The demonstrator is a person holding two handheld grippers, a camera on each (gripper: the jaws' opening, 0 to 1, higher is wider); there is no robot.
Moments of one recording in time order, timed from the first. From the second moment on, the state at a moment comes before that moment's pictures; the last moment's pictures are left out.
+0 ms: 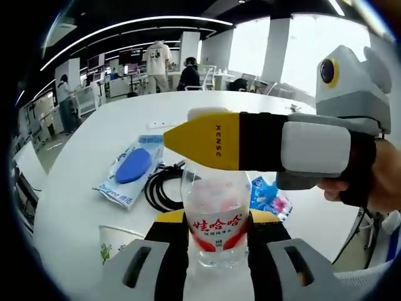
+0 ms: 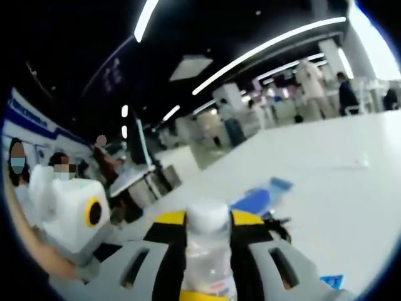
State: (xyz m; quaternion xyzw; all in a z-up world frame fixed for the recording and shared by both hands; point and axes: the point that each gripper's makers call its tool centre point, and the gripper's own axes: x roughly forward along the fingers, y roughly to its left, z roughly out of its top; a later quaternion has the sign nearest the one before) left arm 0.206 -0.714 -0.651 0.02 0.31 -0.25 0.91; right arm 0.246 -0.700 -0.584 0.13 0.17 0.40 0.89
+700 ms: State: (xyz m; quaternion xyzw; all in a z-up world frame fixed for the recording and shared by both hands) left arm 0.227 -0.690 -0.594 0.03 0.23 -0.24 0.94; right arm 0.254 -0.673 -0.521 0.07 0.10 0.42 0.90
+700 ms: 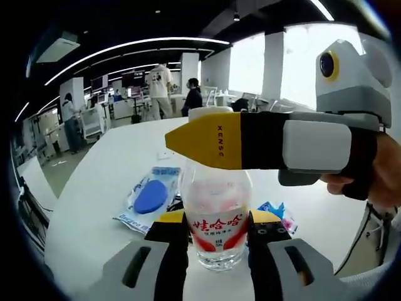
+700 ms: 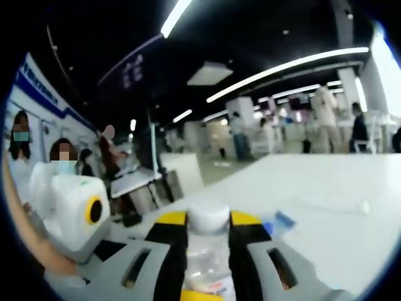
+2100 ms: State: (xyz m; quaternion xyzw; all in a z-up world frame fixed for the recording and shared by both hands) left arm 0.296 -0.592 -0.570 0.05 0.17 -0.18 0.97; right arm 0.306 -0.573 -0.495 0.03 0.05 0.48 0.87
